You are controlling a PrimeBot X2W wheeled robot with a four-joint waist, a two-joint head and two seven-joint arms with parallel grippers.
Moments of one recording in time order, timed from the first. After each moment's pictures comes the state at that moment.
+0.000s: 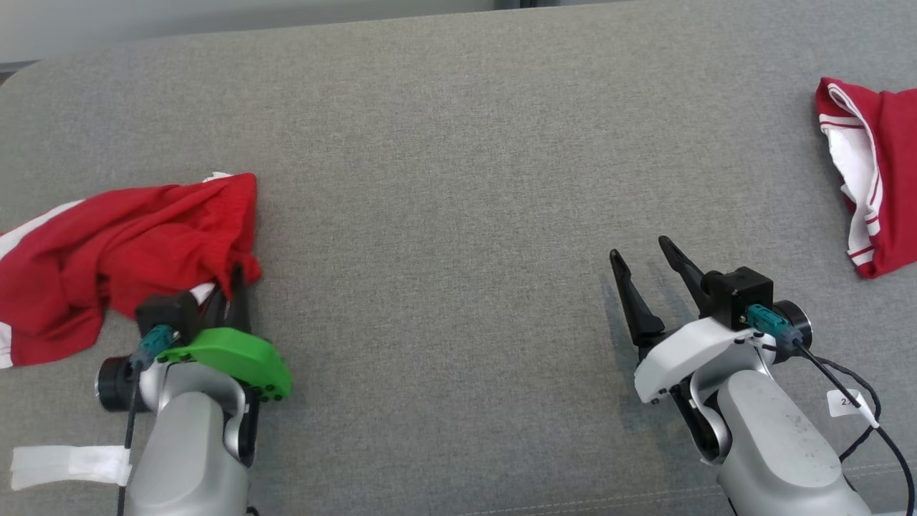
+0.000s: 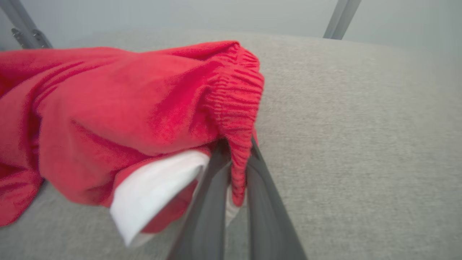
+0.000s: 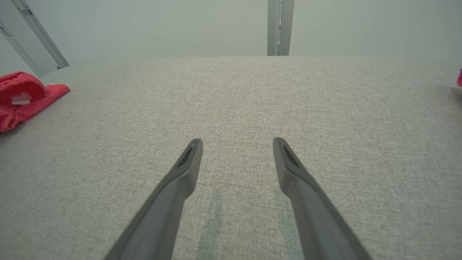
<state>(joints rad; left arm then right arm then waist) -0.48 0.05 0.05 0.81 -0.16 -0.13 -0.26 -0.40 -0.11 0.23 0.53 0.22 0.13 -0.26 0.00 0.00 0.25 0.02</state>
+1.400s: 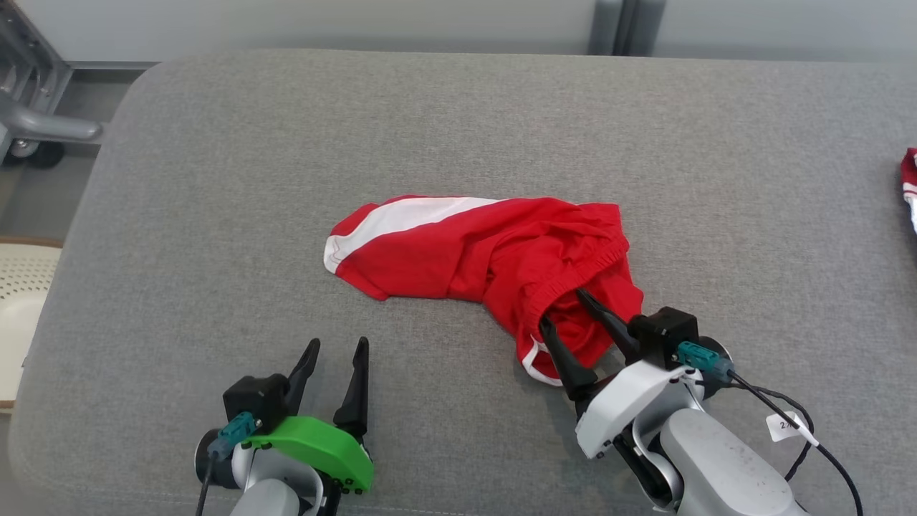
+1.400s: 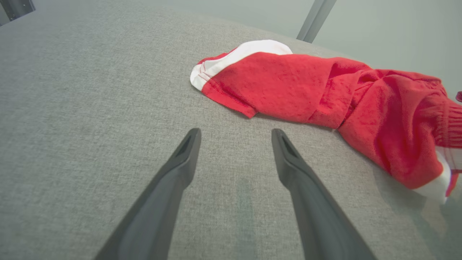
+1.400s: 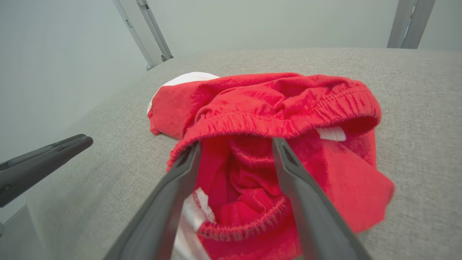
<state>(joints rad) -0.24 0.05 -0.32 0.55 -0.44 -0.09 -0.26 -0.38 -0.12 0.50 0.52 0.41 0.13 -0.26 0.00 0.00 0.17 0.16</state>
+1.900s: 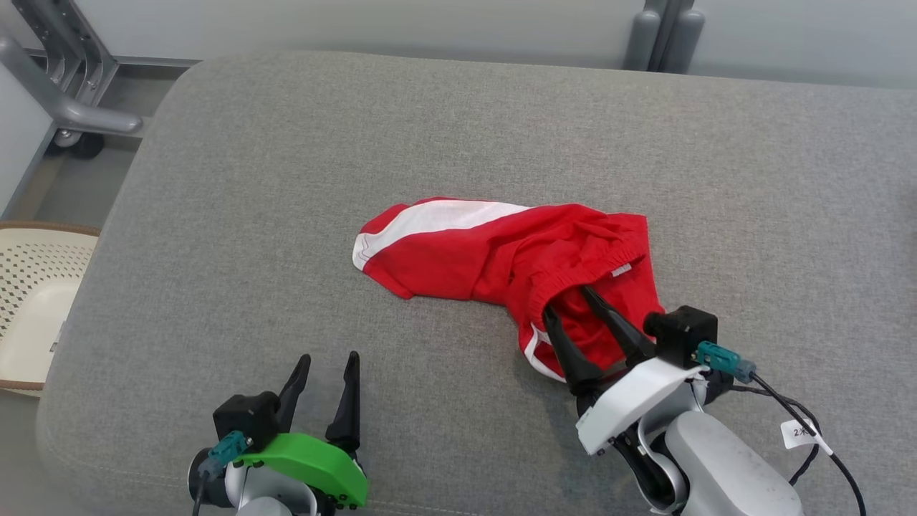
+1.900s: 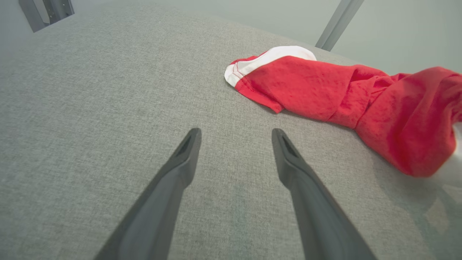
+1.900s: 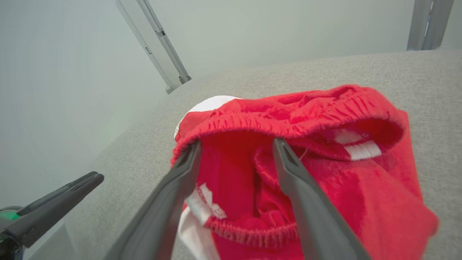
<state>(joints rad) -0.17 0.05 -0.27 0.52 -0.43 -0.09 -0.26 -0.35 -0.11 0.48 0.46 0.50 0.13 -0.26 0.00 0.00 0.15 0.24</state>
